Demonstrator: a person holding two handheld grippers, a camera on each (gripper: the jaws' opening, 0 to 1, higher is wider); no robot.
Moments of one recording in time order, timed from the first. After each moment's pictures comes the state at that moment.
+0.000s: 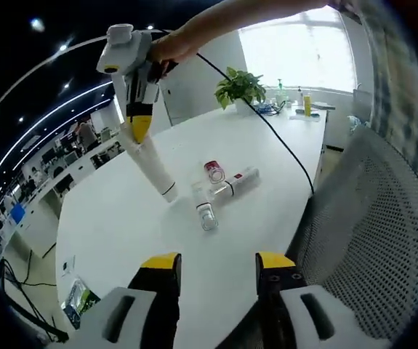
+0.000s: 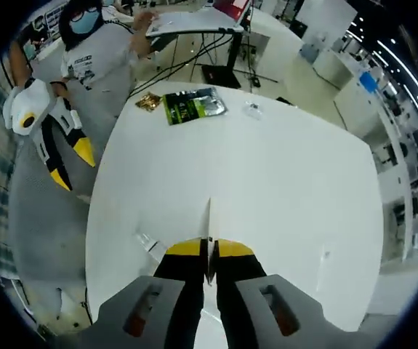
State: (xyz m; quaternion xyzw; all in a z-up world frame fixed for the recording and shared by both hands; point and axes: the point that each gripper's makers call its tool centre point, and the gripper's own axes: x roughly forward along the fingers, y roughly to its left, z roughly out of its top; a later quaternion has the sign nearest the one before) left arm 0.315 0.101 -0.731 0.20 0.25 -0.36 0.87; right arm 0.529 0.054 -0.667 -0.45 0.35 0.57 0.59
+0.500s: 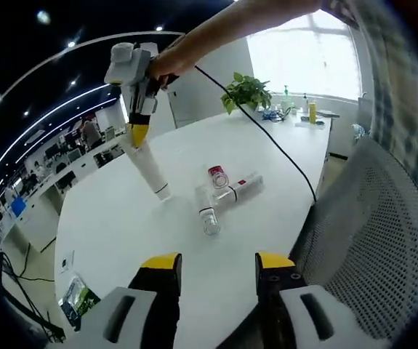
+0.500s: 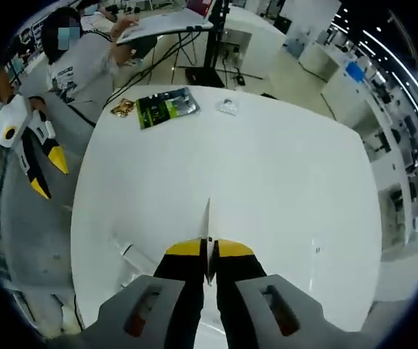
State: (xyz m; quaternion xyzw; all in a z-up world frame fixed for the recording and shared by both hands) left arm 0.319 0.099 -0.727 0.17 0.25 -0.36 0.88; right arm 0.580 0.057 -0.659 -0.42 0.35 0.55 0.63
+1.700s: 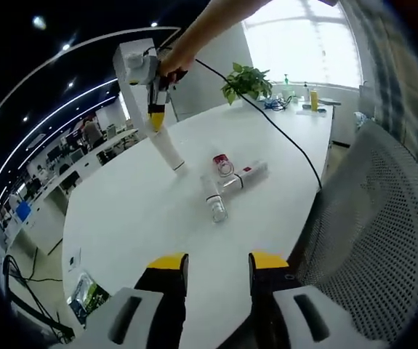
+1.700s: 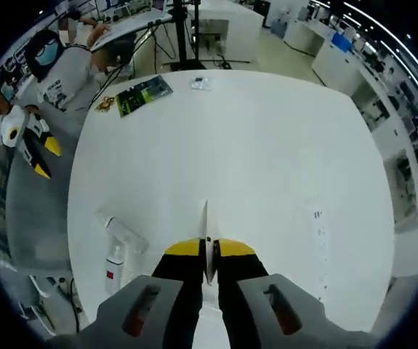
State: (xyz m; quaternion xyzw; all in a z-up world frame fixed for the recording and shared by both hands) left arm 0.320 0.115 -0.734 0.20 0.26 -0.34 0.88; right arm 0.611 -0.006 -0.673 -0.38 0.41 0.54 0.62
